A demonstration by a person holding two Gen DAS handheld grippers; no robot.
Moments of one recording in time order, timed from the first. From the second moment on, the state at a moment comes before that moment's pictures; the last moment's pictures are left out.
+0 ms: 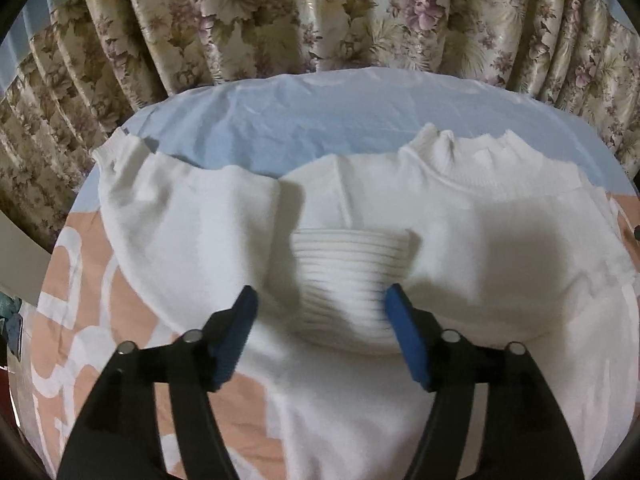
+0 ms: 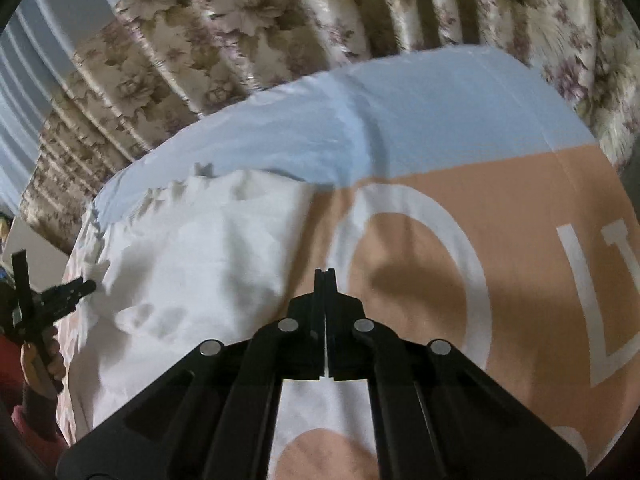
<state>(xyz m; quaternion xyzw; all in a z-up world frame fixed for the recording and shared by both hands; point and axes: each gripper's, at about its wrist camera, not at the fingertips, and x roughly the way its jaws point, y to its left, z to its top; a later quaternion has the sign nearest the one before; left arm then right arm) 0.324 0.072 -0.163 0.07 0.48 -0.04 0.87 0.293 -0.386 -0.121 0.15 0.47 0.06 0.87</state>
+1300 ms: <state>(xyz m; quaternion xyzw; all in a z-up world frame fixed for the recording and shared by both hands) 0.321 0.103 -0.134 0.09 0.47 0.02 0.88 0.294 -0.273 -0.142 0.03 0.50 0.13 0.86</state>
